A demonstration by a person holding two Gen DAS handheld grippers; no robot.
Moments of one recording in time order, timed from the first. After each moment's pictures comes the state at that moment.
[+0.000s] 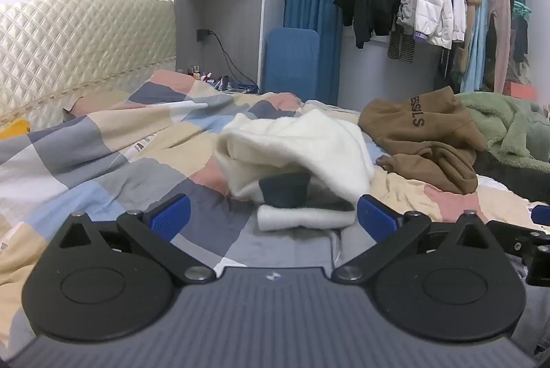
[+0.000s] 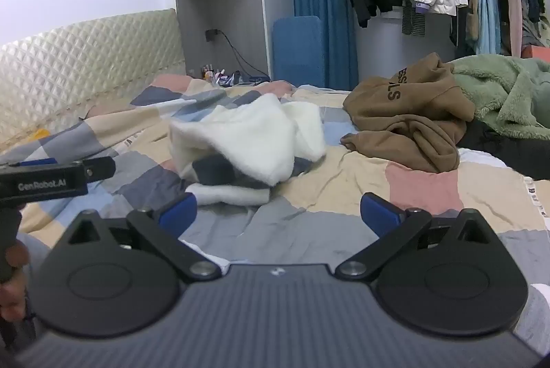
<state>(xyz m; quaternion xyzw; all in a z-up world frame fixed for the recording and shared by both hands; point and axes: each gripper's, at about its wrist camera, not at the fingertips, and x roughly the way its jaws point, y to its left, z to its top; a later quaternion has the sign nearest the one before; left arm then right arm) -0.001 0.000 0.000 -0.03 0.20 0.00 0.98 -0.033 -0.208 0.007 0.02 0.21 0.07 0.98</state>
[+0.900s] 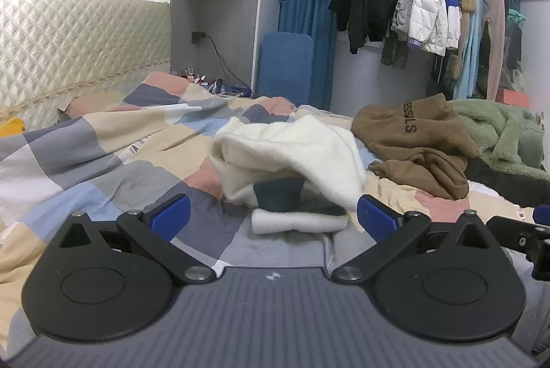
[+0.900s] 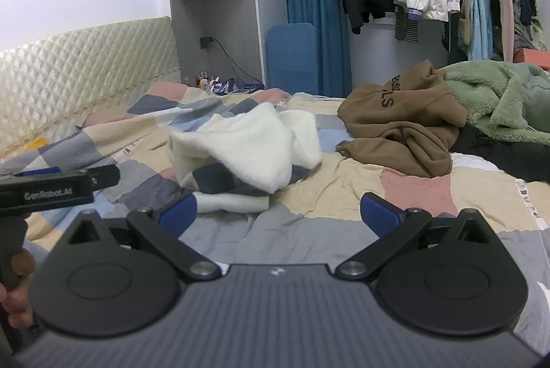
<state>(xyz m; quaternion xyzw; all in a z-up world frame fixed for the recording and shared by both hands) -0.009 0.002 0.007 -0.03 0.19 -0.01 0.98 -0.044 -0.203 0.018 0.02 0.20 0.05 0.98</state>
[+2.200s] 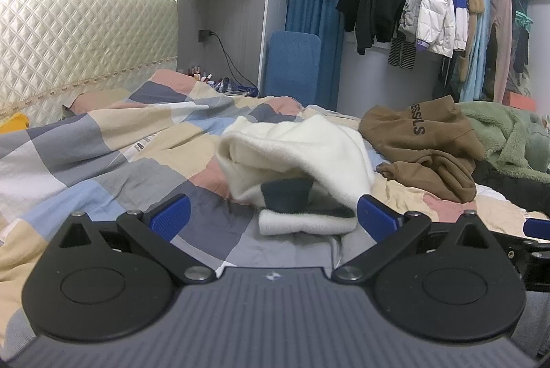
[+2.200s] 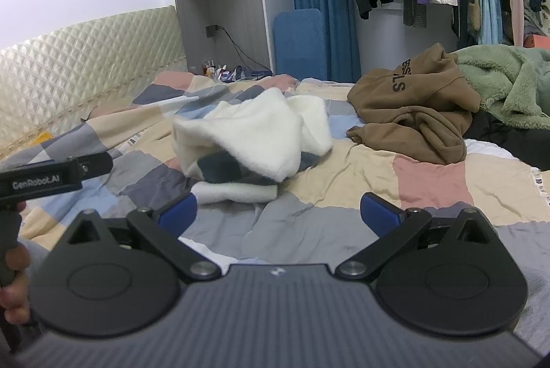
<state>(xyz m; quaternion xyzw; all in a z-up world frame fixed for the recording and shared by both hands) 0.001 0.010 0.000 -0.04 0.20 0.01 0.98 -0.024 -0.202 0.004 0.03 0.22 0.07 0.97</state>
